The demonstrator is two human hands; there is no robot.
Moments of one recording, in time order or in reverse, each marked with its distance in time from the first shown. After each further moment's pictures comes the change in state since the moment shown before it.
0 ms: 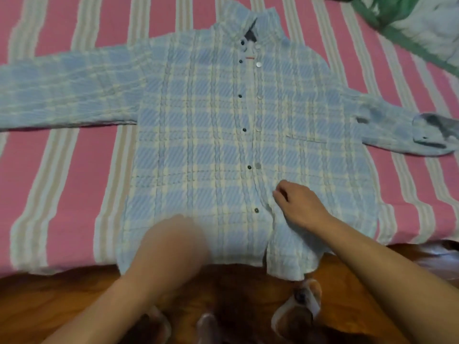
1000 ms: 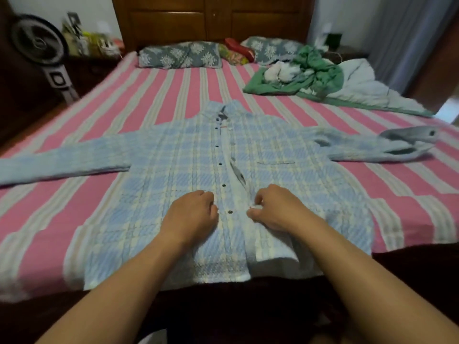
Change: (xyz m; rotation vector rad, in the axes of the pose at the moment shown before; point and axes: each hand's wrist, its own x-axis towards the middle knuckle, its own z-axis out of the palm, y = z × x) left_hand 0.076 0.049 0.086 0.248 0.238 -0.130; right_hand -0.032 0.028 0.033 -0.087 0.290 -0.171
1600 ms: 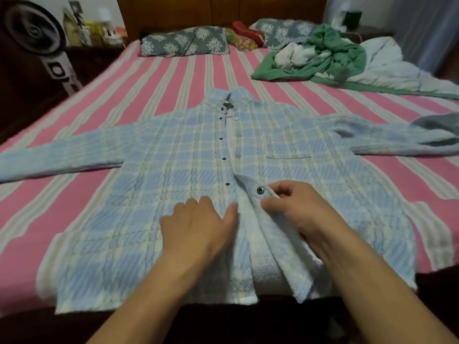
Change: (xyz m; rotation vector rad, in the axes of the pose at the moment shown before) left_hand -0.003 0.046 -0.008 0.127 -0.169 -0.413; right_hand -0.008 0.005 -0.003 1.173 0.034 0.162
